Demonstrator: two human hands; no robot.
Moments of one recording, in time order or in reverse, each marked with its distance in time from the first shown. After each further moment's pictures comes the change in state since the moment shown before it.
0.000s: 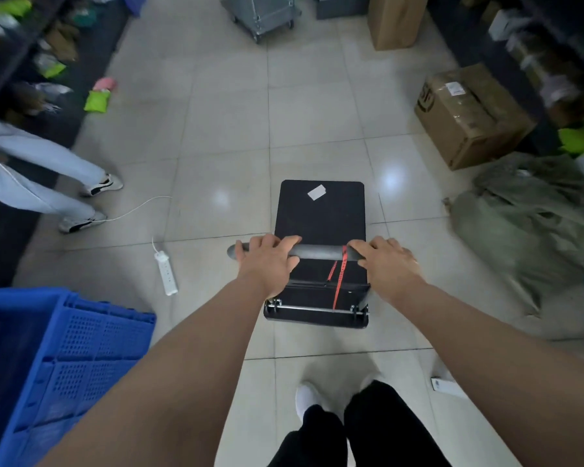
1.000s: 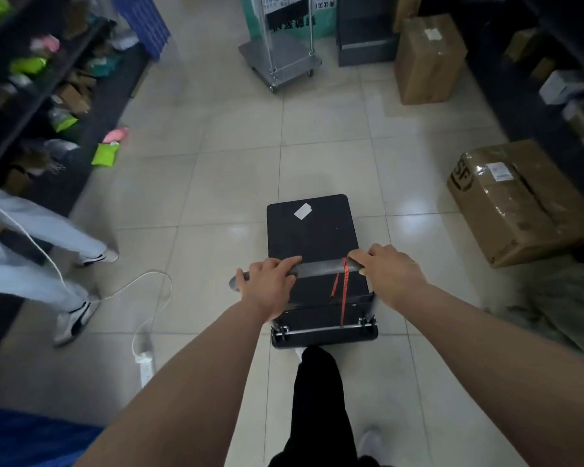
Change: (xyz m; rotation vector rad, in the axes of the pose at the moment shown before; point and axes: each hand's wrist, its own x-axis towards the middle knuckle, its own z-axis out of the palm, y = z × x) left_hand 0.414 0.018 -0.157 -0.172 -0.018 -0.149; right_hand 0.450 0.102 -0.155 -0.066 -0.032 -0.179
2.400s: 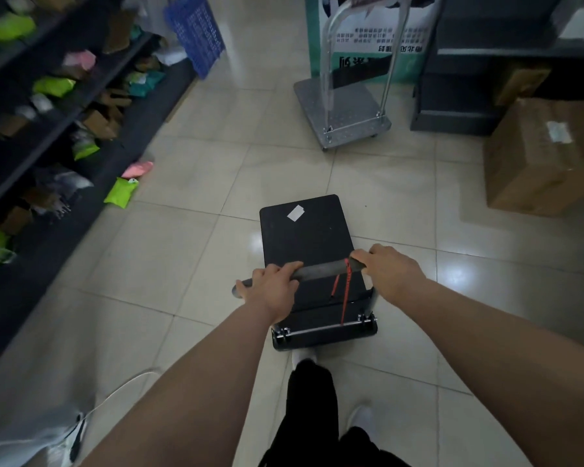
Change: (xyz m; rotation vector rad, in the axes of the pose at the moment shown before) left_hand 0.605 -0.007 -0.281 -0.083 -0.014 -0.276; right_hand 0.691 0.098 -0.210 0.030 -0.069 -0.226
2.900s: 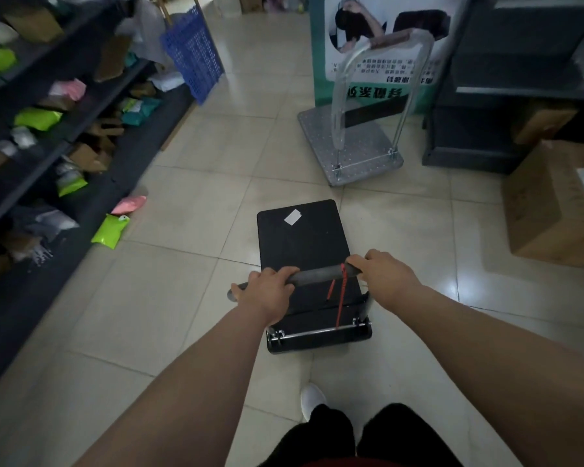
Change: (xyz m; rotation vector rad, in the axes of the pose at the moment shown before) left_hand 0.217 -0.018 -0.129 0.046 -0.012 0.021; right_hand 0.234 0.000 -0.079 -0.016 -0.047 0.006
